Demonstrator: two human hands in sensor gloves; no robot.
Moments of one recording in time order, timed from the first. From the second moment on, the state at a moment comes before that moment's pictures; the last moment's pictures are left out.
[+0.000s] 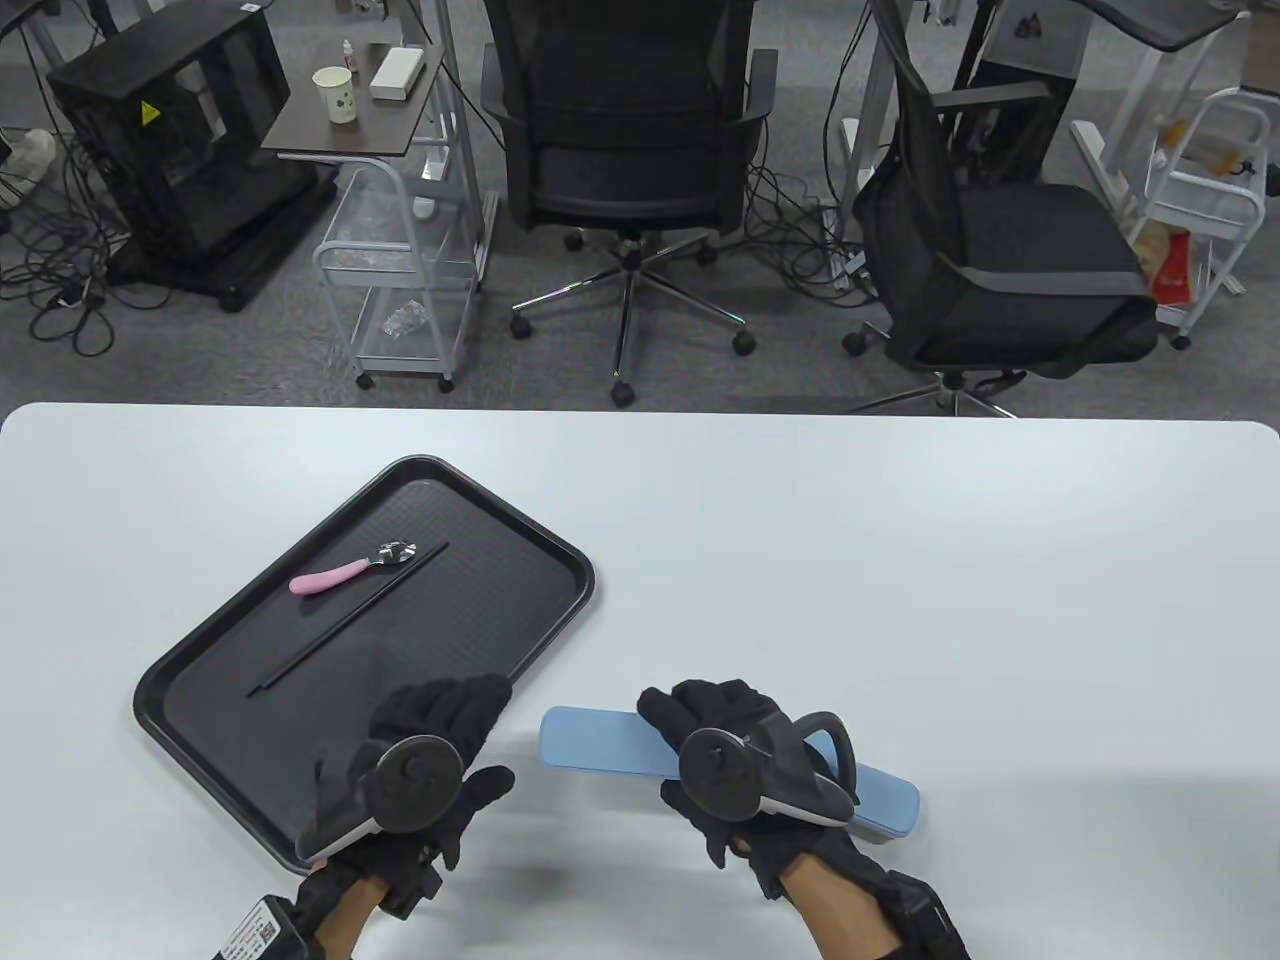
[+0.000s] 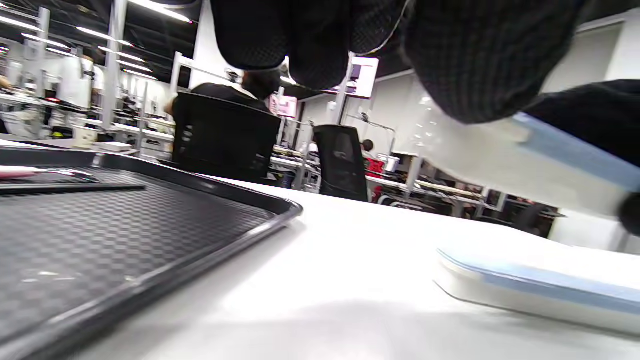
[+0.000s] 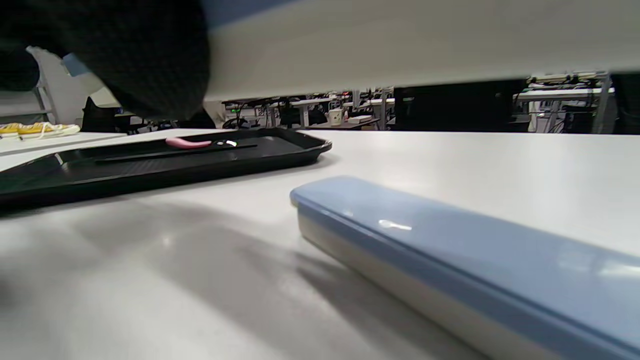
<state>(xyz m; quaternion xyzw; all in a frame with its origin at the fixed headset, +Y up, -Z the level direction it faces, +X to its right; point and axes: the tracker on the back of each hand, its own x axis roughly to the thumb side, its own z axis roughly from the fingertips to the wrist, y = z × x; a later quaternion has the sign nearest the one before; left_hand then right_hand) -0.209 -0.705 -0.252 0.03 -0.21 0.11 0.97 0.054 -0.709 -0.261 0.26 0.03 0.96 0.06</state>
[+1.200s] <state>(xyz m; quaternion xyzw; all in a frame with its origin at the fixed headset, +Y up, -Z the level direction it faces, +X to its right) -0.183 -0.709 -0.246 0.01 -0.29 0.11 0.95 0.042 -0.709 -0.249 0.29 0.02 0.95 0.08</state>
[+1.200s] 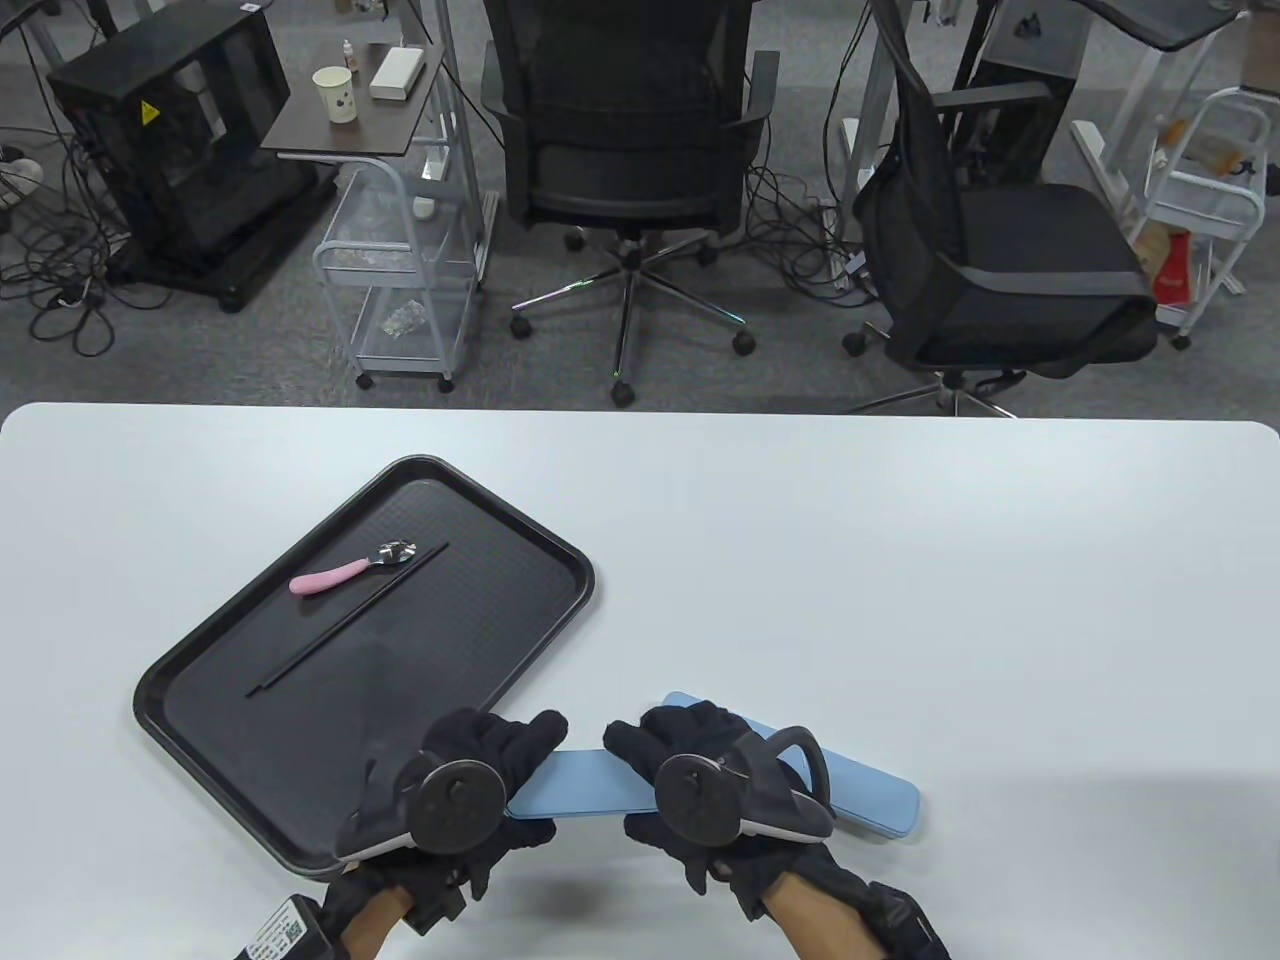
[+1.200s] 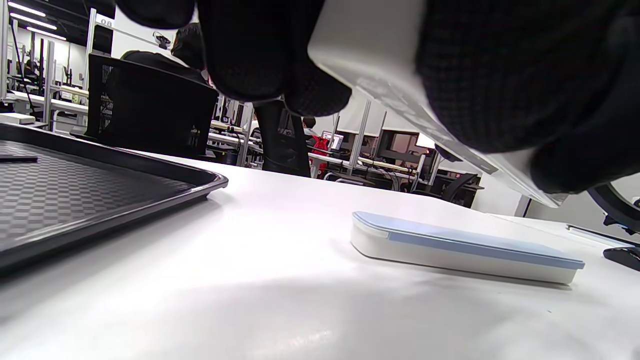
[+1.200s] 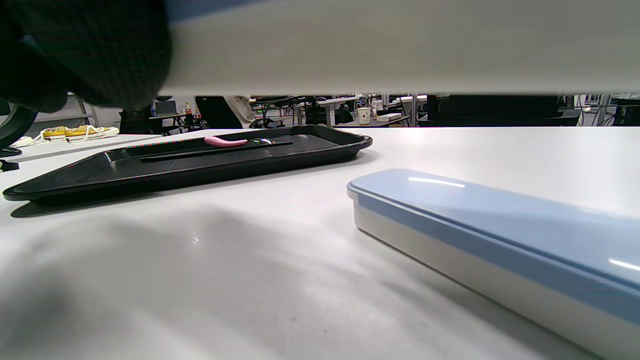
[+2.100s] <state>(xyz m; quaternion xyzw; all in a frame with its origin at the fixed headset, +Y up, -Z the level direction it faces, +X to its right) -0.235 -0.712 -0.269 -0.02 -0.20 0.14 0.97 0.101 -0.712 -0.270 0.23 0.03 0.97 0.10</state>
